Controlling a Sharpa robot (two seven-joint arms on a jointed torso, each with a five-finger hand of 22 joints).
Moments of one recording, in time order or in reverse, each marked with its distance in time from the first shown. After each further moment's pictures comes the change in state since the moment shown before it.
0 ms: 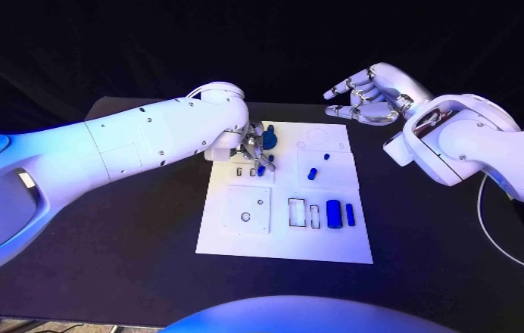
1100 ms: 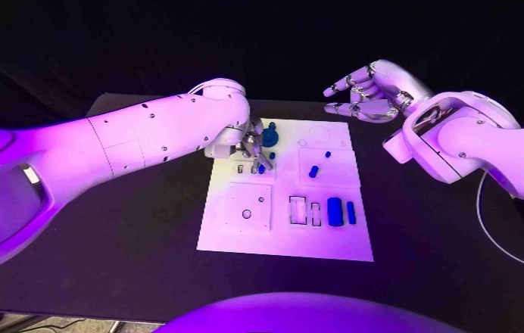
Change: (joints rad) left arm -0.001 0.009 0.000 -0.020 0.011 0.025 -0.018; left_hand 0.042 0.018 0.018 -0.018 0.000 -0.008 0.000 0.010 0.020 0.000 0.000 0.000 0.009 0.000 0.000 0.000 0.000 0.000 0.000 0.000 0.000 0.000; right arm 0.000 0.011 0.000 -0.005 -0.001 0.000 -0.003; right_hand 0.000 0.000 -0.004 0.004 -0.007 0.000 0.000 0.000 0.000 0.000 0.000 0.000 -0.001 0.000 0.000 0.000 0.000 0.000 0.000 0.000 -0.004 0.000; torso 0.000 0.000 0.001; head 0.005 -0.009
